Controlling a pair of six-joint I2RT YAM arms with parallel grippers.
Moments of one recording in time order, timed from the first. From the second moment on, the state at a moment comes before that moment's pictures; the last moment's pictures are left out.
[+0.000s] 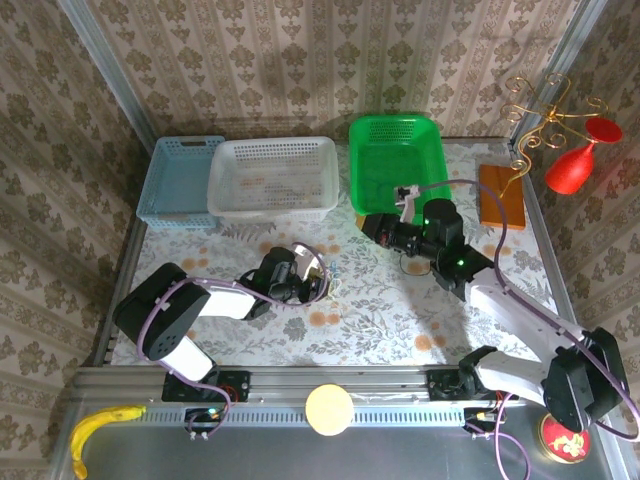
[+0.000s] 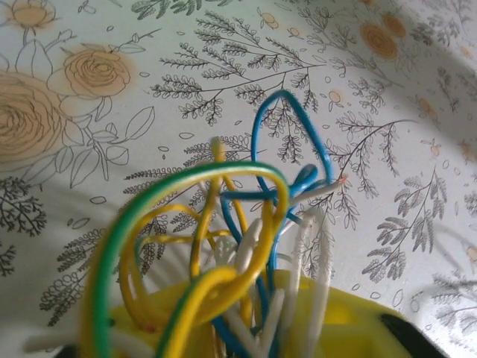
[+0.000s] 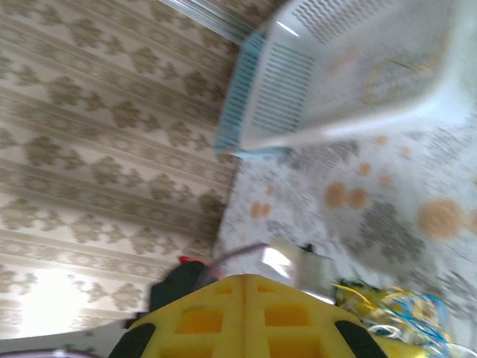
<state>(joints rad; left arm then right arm) -0.76 1.58 0.46 0.49 0.35 -0.27 0.45 1.14 0.72 0.13 -0.47 0.92</state>
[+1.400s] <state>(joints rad) -0.55 1.15 0.59 0.03 0.22 -0.44 0.56 1.64 0.96 -0.14 -0.19 0.48</state>
